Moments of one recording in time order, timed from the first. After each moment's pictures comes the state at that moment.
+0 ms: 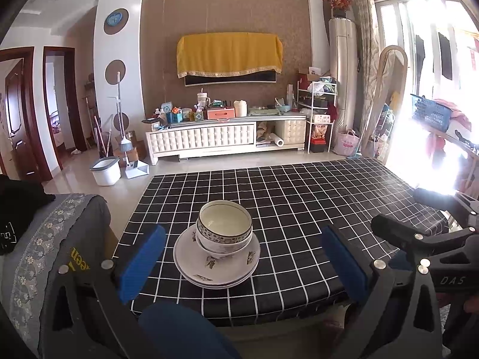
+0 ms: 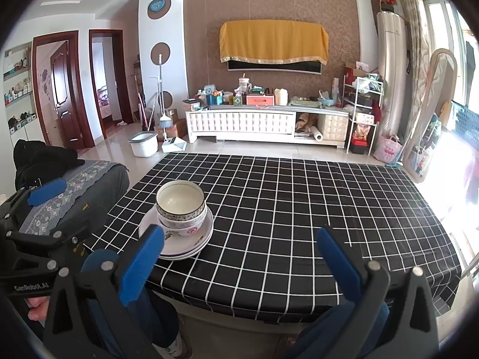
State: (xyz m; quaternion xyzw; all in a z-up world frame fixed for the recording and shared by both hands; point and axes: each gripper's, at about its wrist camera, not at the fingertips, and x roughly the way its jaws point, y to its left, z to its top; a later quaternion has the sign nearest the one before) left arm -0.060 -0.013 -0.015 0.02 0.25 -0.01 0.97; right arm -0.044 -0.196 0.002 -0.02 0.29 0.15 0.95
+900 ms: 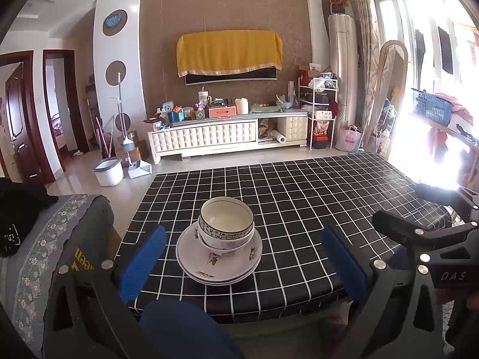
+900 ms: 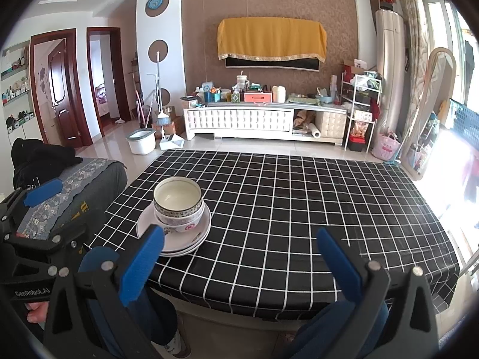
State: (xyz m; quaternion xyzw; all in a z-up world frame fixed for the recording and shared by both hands) left arm -0.062 -0.016 -0.015 0.04 0.26 0.00 0.97; right arm -0.044 -0.196 -0.001 -0.02 0.30 0.15 0.94
